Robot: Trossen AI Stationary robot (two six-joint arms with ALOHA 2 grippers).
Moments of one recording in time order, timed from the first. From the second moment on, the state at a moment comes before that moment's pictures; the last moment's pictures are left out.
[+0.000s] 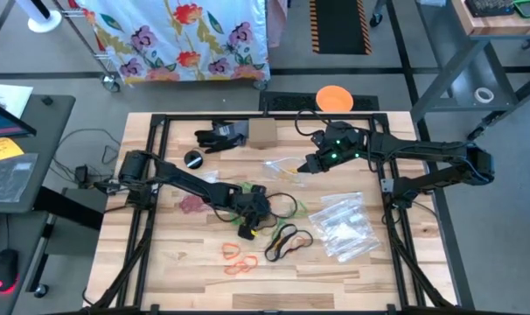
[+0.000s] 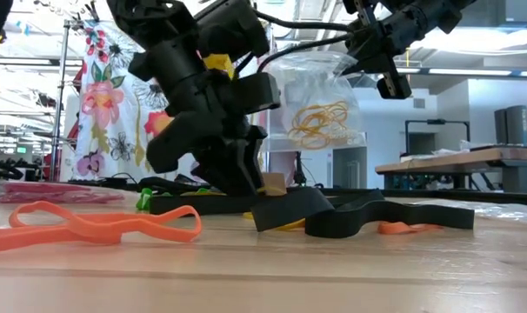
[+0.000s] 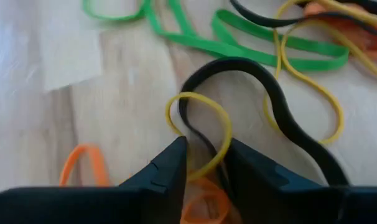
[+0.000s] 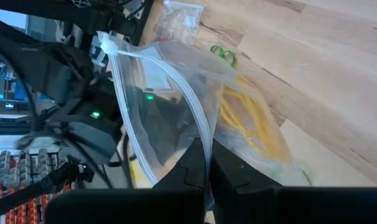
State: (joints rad) left arm -0.13 1.90 1.03 -0.06 -0.07 0.21; right arm -0.29 1.21 0.89 -0.31 -0.33 0.94
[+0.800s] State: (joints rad) left arm -0.20 1.86 1.15 -0.15 -0.08 0.21; right arm -0.29 1.21 0.89 -0.31 -0.31 0.94
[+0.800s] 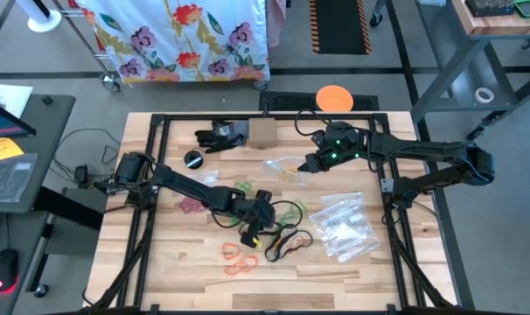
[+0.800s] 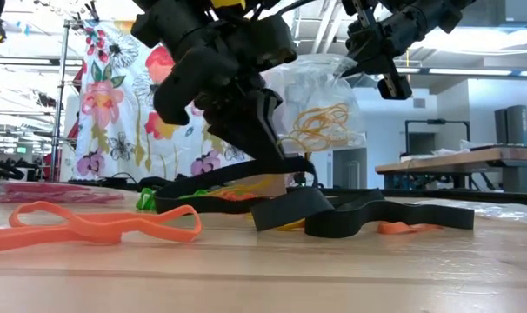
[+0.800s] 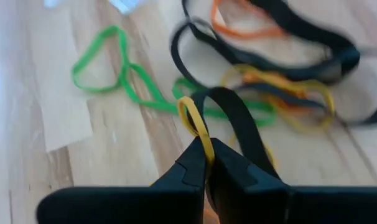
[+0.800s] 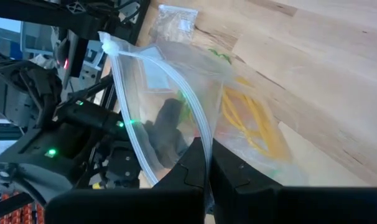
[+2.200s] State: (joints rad) left arm -0.19 1.87 1.15 -0.07 -0.18 0.22; right arm -0.29 1.21 0.89 -0.31 -0.31 0.94
